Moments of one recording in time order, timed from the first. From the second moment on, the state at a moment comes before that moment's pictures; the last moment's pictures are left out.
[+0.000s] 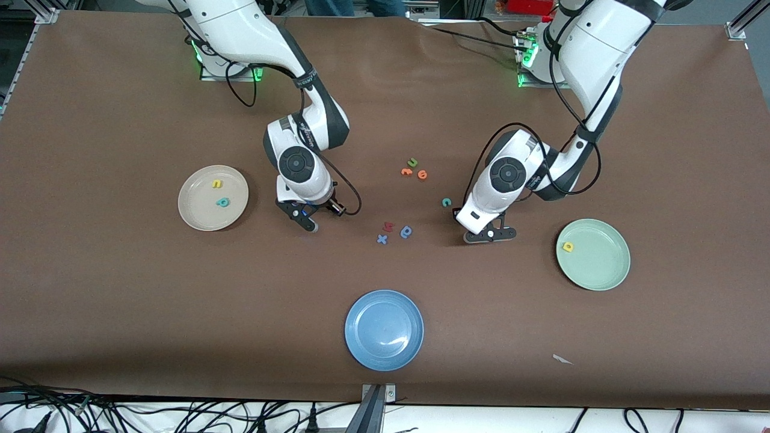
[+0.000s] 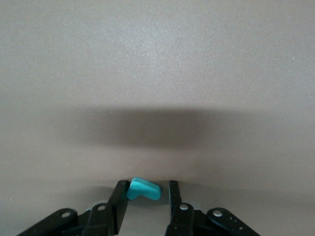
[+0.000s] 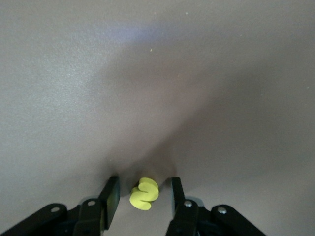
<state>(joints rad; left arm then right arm) -0.19 0.61 -0.29 -1.94 0.20 2.46 -0.70 0.77 0.64 -0.17 -1.83 0.25 2.37 1.11</state>
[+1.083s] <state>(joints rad) -0.19 0.61 -0.29 -1.94 0.20 2.46 -0.70 0.75 0.55 -0.57 -1.83 0.26 2.00 0.27</state>
